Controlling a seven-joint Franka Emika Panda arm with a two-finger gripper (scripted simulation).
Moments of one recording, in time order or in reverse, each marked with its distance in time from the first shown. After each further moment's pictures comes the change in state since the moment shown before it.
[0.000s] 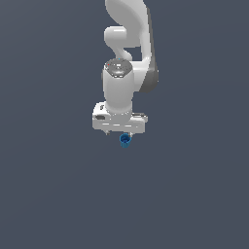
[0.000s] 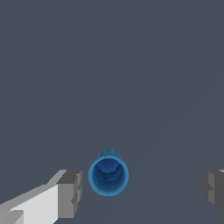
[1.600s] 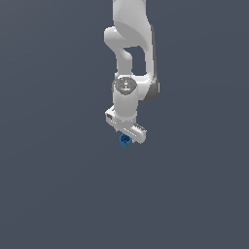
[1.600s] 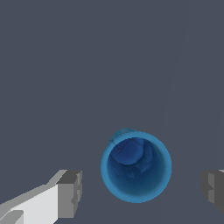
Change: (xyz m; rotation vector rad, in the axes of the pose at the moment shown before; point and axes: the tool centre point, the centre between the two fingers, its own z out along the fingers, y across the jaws) arm -0.046 -0.025 0.071 0.014 -0.041 0.558
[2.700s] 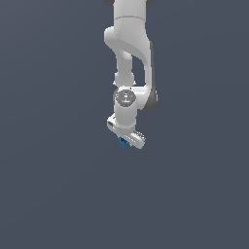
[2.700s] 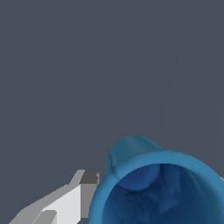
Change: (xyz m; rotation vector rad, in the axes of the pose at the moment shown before) arm -0.001 0.000 0.049 0.001 0.001 0.004
